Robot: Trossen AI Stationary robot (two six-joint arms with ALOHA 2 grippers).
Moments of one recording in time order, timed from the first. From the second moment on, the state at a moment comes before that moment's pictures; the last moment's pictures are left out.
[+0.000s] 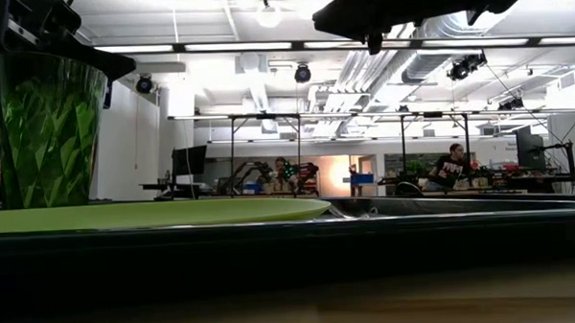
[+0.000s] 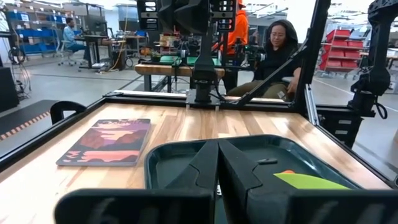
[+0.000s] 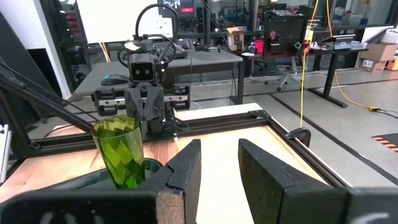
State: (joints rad) left arm -0.08 0.17 0.01 0.18 -0.10 -0.04; right arm -0.09 1.26 0.72 0.49 0.09 0.03
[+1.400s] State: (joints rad) left arm -0.08 0.17 0.01 0.18 -0.14 -0.03; right arm -0.09 1.24 0.72 0.44 0.09 0.07
